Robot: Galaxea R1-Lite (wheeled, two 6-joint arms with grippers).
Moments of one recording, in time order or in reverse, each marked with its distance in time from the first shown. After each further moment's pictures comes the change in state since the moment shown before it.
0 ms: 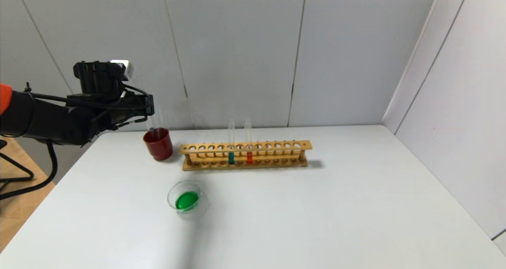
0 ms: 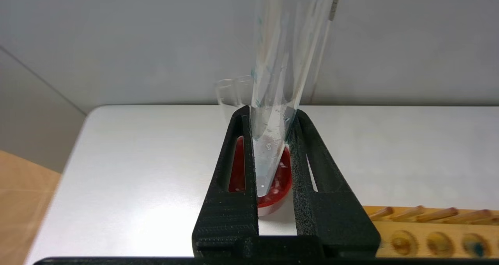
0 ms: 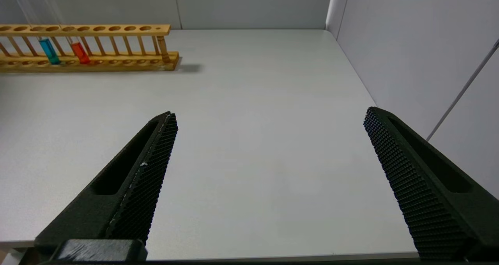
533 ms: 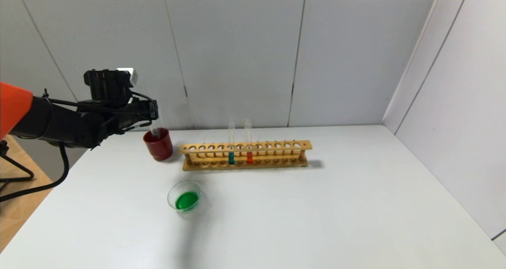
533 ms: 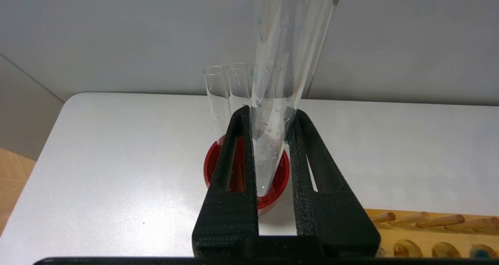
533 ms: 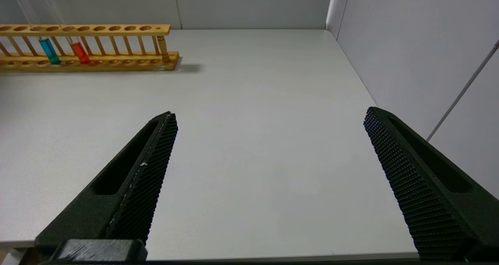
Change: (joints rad) left arm 0.001 0.060 -0.009 -0.024 0.001 -0.033; right arm 0.000 0.000 0.000 0.000 0.000 0.000
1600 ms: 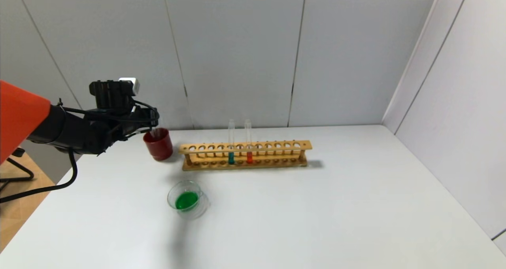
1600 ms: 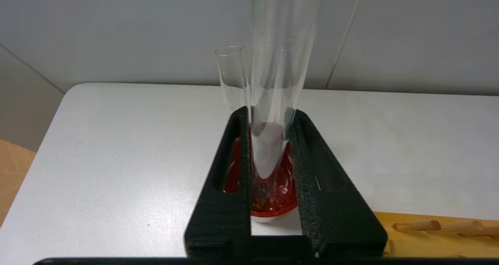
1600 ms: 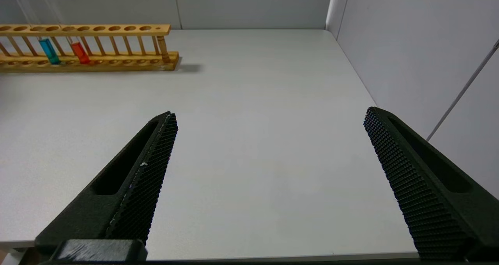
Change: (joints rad) left arm 0.026 0.072 0.009 -0.061 -0.001 0.021; right arm 0.000 0.000 0.000 0.000 0.000 0.000
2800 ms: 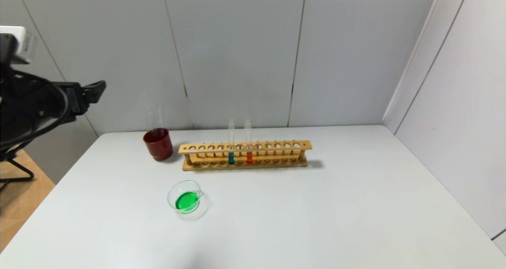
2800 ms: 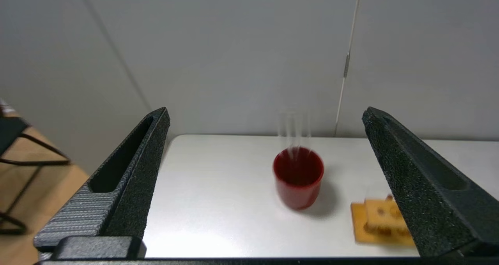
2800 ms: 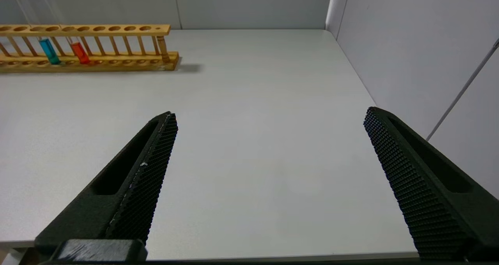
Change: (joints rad) left arm 0.005 -0.713 0.460 -0.045 0.075 0.120; right arm 0.000 0.000 0.000 0.000 0.000 0.000
